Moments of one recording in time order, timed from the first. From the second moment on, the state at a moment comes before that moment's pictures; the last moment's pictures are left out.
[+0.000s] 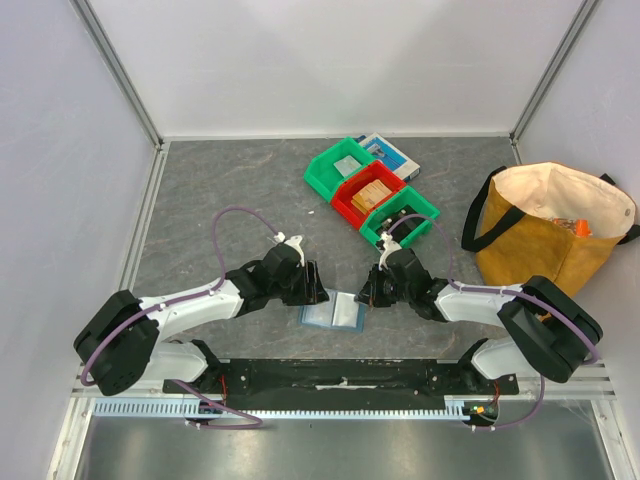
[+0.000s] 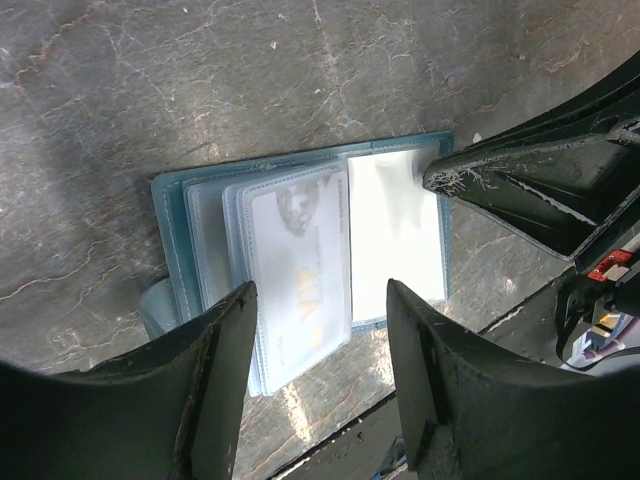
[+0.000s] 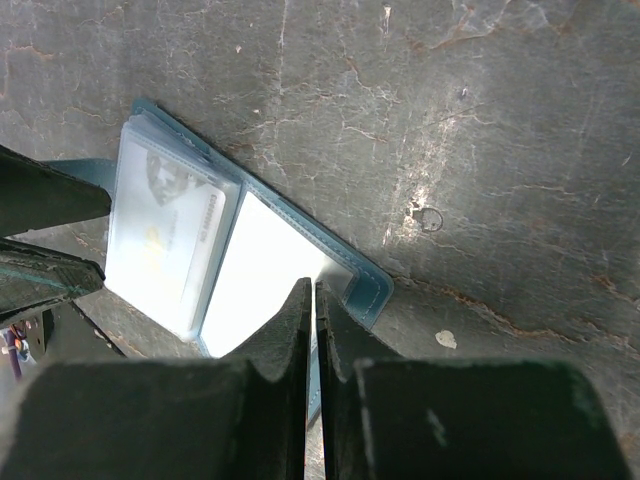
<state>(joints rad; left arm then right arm) -0.81 1.28 0.58 -0.11 0.09 -0.78 0.71 1.40 0.41 0.27 -0.21 0.68</state>
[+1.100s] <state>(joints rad) -0.86 1.30 0.60 0.03 0.24 -0.81 0.71 1.40 0.41 0.28 -0.24 0.68</state>
